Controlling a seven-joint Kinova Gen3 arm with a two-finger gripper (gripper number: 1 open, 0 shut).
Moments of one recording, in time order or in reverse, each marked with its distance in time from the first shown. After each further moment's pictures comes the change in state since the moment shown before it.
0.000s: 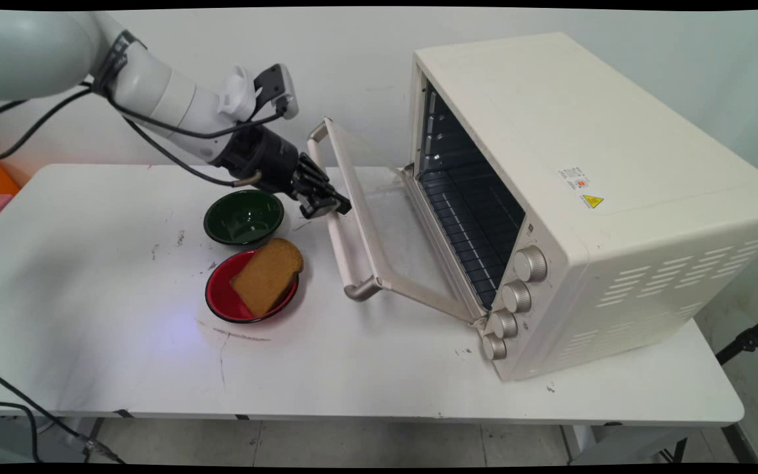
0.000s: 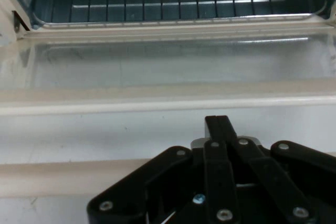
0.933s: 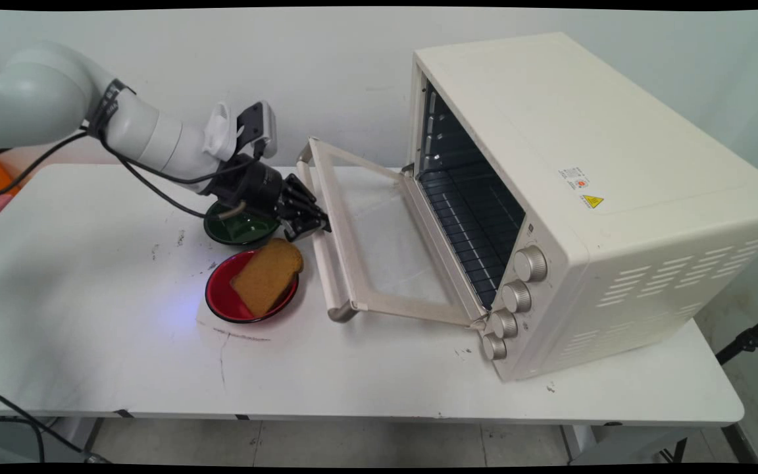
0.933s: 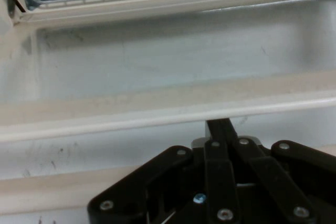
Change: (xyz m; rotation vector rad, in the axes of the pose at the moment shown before) arm -0.056 -0.006 0.017 0.002 0.031 0.083
